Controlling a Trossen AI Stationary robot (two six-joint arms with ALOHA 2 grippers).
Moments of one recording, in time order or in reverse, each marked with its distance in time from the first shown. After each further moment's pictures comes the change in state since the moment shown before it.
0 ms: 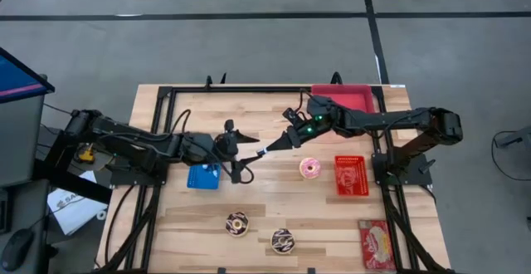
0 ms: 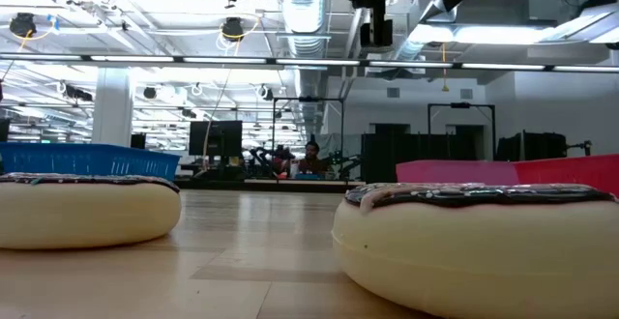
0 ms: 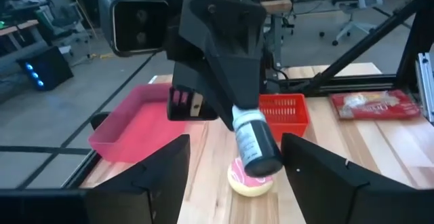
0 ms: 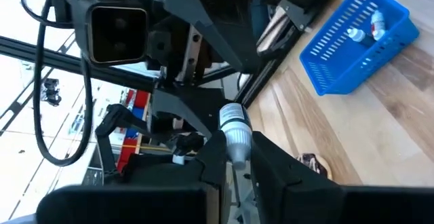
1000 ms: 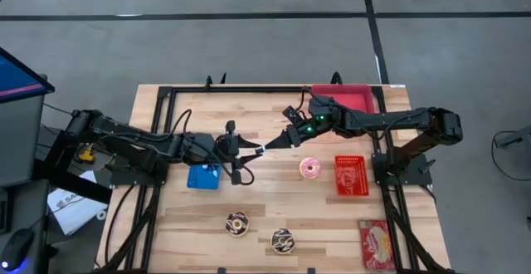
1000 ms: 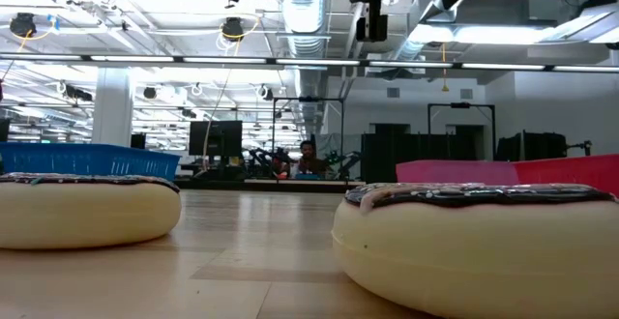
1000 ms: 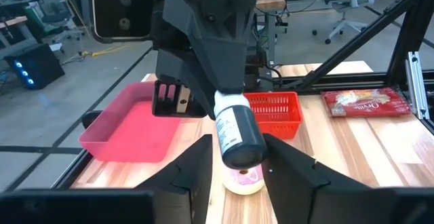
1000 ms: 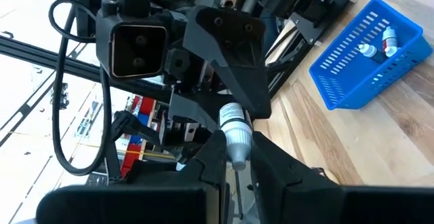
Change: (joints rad) left arm 0.006 0.008 0.007 -0.008 0.024 -0.010; right arm 0.001 0.000 0.000 0.054 0.024 0.005
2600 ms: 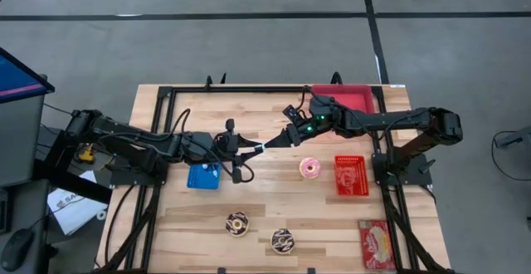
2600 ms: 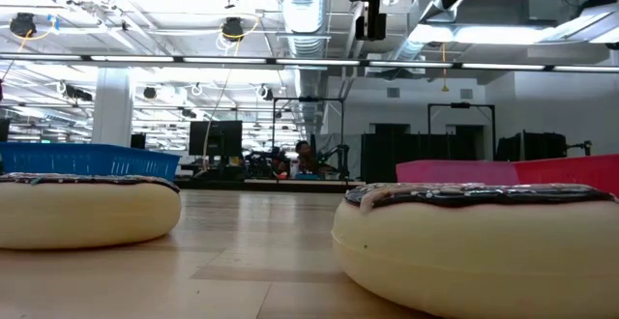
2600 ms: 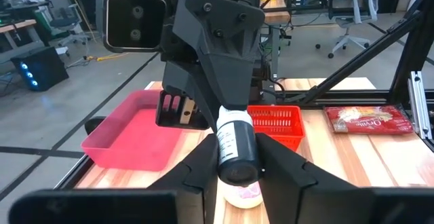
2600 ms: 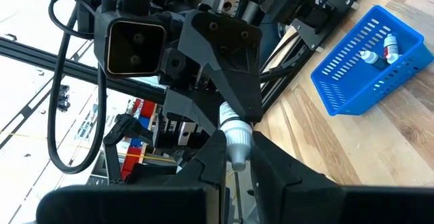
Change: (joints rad) left arm 0.006 0.000 0.000 0.045 -0.008 -0.019; right arm 0.000 0.000 0.000 0.017 0.012 0.000
